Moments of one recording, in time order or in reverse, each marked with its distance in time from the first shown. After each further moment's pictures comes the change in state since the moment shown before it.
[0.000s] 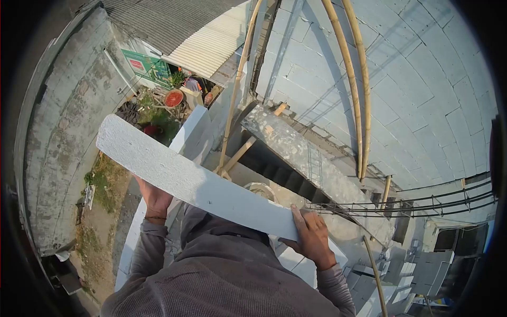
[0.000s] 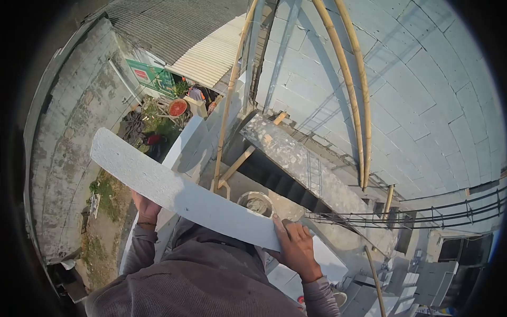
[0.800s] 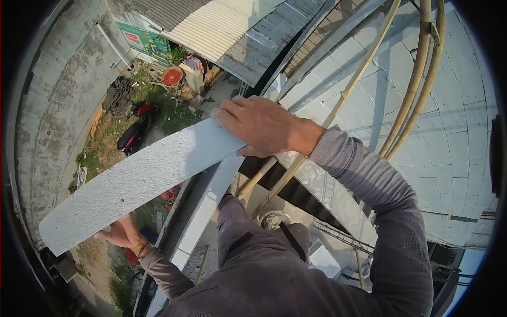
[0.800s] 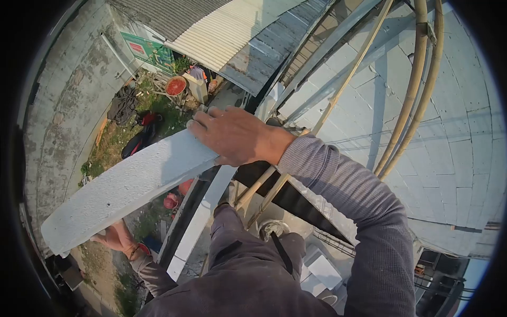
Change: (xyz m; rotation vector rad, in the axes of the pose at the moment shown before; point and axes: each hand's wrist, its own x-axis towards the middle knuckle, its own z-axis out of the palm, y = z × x) left_hand 0.258 0.300 -0.055 -0.274 -0.065 0.767; right_hand 0.760 -0.117 0.041 -0.115 -0.232 -0.862
